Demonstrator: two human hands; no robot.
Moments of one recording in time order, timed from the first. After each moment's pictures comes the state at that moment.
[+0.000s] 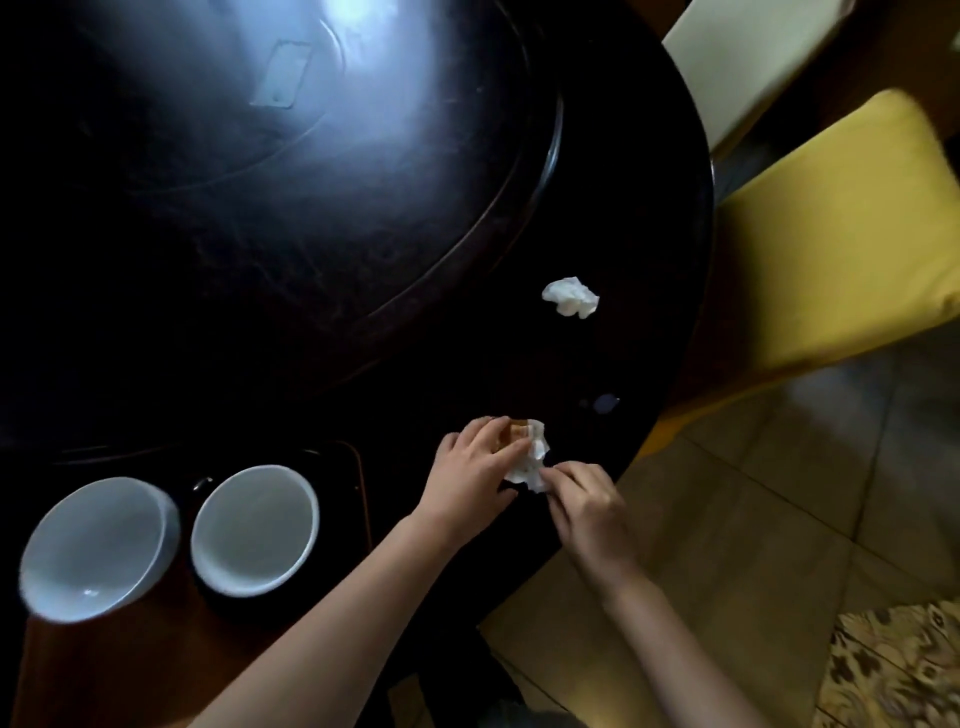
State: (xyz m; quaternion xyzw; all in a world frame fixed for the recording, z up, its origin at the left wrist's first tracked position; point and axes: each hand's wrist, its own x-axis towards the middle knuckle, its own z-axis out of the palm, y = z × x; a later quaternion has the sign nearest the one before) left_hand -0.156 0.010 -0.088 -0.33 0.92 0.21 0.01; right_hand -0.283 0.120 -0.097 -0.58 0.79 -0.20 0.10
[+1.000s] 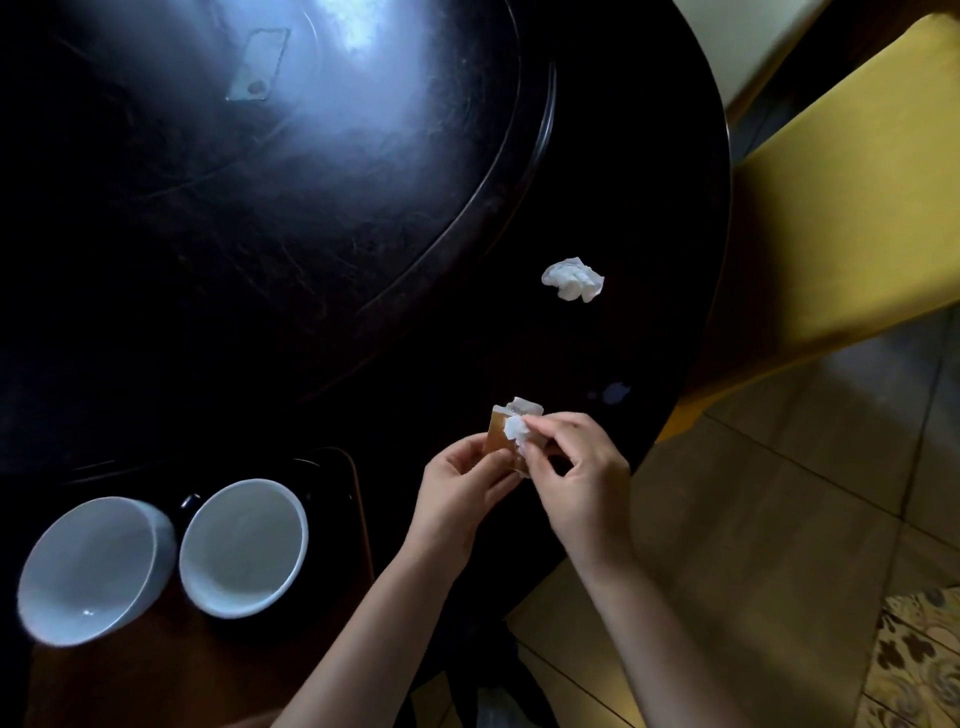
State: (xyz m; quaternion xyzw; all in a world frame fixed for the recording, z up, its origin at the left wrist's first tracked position) left_hand -0.162 0.028 -0.053 -0.50 0.31 0.77 -0.24; right_hand -0.267 0.080 -0.055 -0.46 0.76 -0.44 0.12
